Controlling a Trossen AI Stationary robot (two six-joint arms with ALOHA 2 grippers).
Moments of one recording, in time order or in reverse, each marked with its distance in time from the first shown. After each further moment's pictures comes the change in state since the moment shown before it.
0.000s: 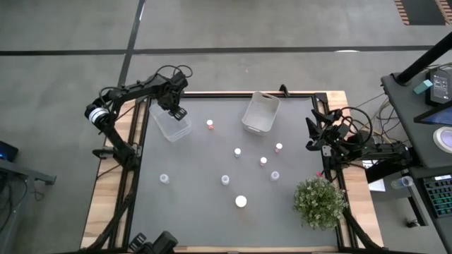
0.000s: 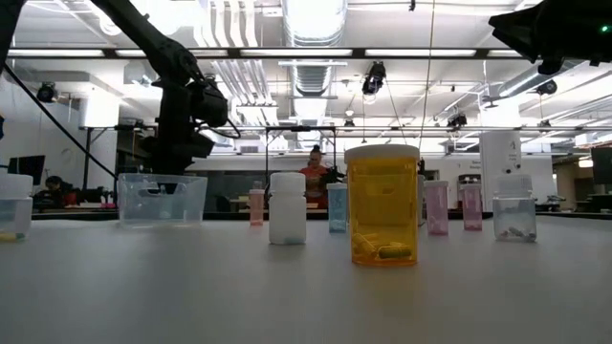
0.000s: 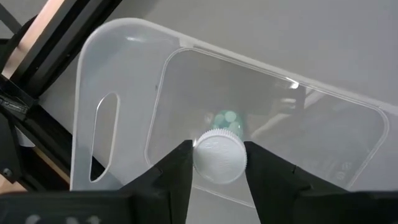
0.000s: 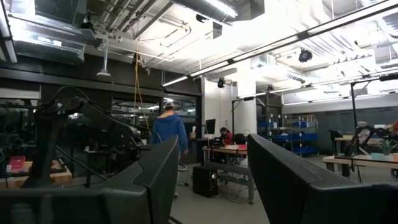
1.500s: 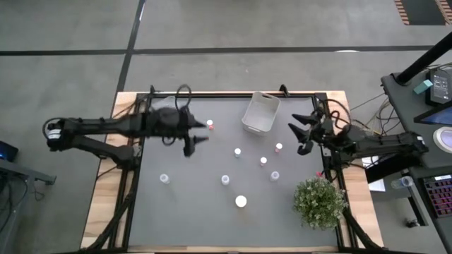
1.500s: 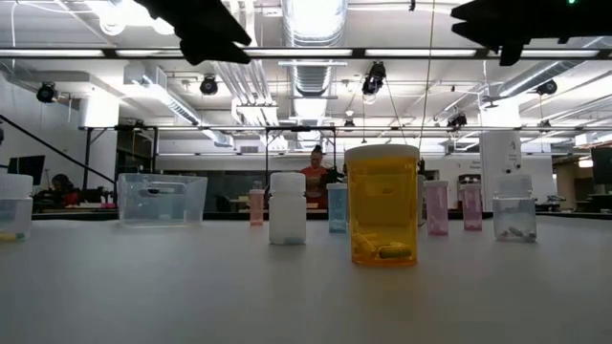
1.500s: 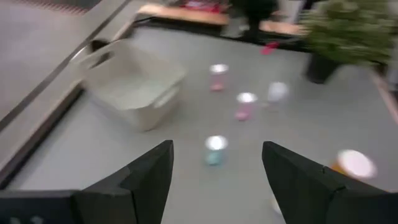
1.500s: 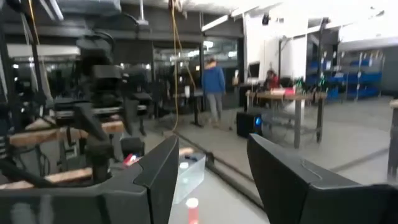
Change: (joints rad) left arm -0.799 -0.583 -0.239 0.674 0.095 -0.105; right arm 0.000 0.550 0.242 -0.134 -0.115 0.294
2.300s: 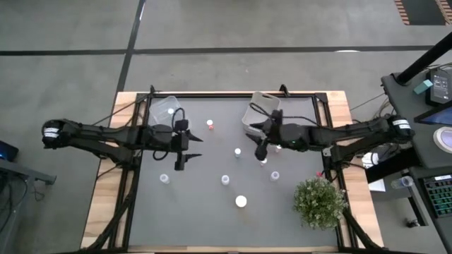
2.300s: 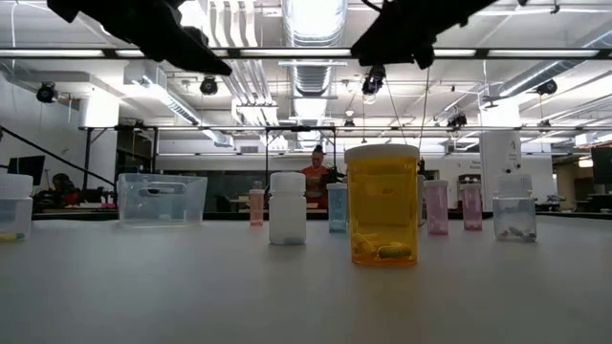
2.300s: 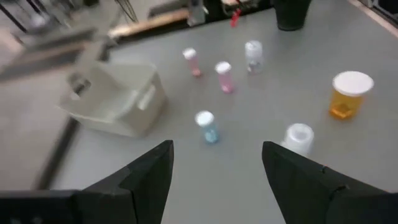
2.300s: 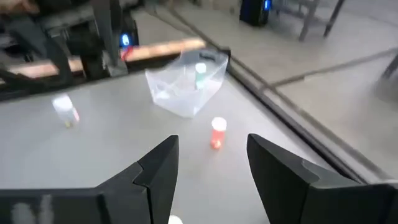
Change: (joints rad) left arm -0.105 -0.131 -0.231 0.121 -0.037 0.325; right arm 0.018 0.691 0.602 -0.426 0.000 0.218
